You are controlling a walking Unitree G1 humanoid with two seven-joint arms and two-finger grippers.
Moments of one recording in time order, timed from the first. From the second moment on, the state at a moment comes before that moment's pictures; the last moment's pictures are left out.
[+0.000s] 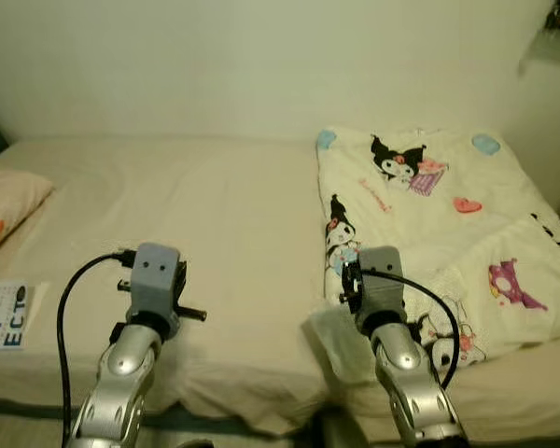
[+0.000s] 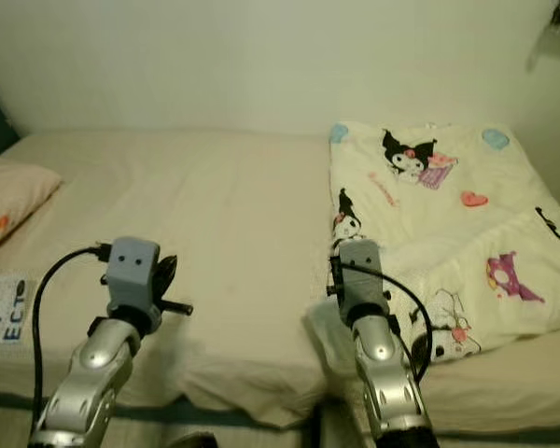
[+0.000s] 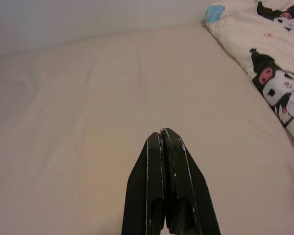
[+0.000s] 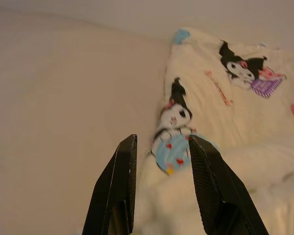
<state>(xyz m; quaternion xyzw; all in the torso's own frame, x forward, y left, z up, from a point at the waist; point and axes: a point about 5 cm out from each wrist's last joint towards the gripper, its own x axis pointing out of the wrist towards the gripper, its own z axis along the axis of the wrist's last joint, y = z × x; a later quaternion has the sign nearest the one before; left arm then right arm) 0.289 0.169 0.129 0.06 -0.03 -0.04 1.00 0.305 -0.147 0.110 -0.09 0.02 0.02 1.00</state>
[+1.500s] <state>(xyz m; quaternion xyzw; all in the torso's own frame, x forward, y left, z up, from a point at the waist) 0.281 0.172 0.100 0.07 0.01 -0.01 1.00 0.298 -0.144 0.077 -0.06 0.10 0.04 0.99</state>
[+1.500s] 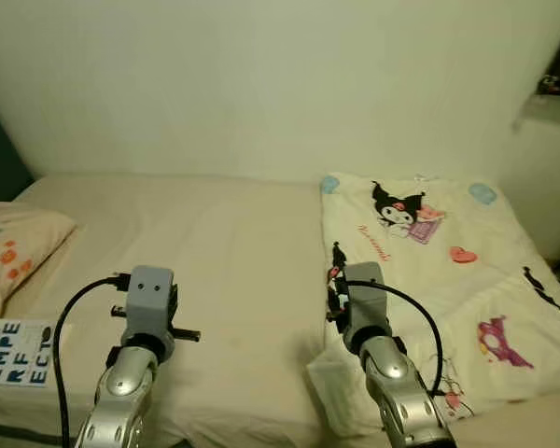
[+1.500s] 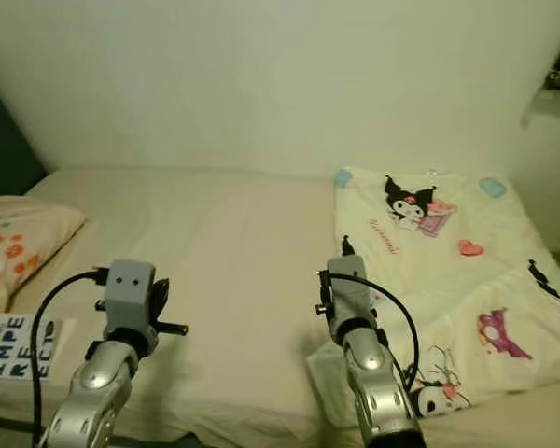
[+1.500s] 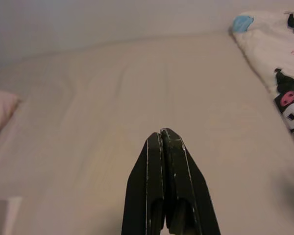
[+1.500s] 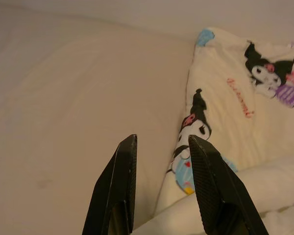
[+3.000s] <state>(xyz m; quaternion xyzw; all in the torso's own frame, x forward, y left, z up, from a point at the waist) 0.280 0.170 0.096 0.06 0.03 0.00 1.00 0.288 -0.153 0.068 -0.02 0.11 0.02 0.99</state>
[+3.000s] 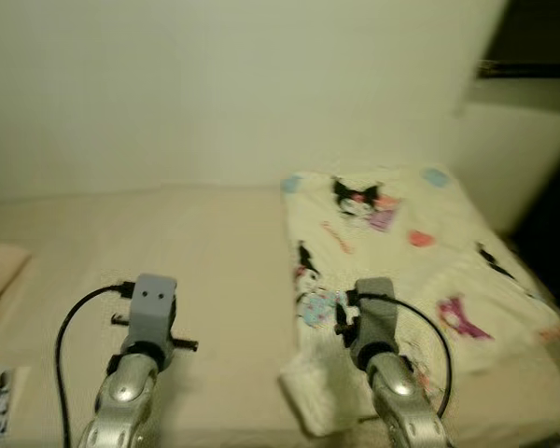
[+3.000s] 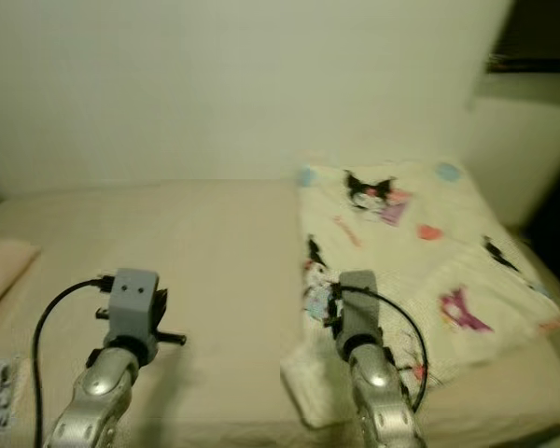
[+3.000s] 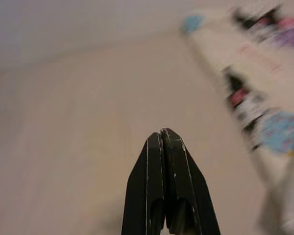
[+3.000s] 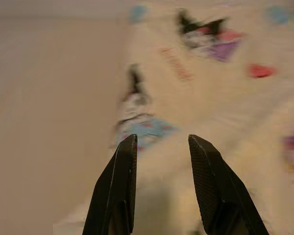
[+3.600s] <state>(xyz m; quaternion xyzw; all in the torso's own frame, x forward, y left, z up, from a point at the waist) 0.271 0.173 0.089 0.04 0.04 0.03 1.00 0.294 -0.138 0.069 -0.03 0.12 0.08 0.99</state>
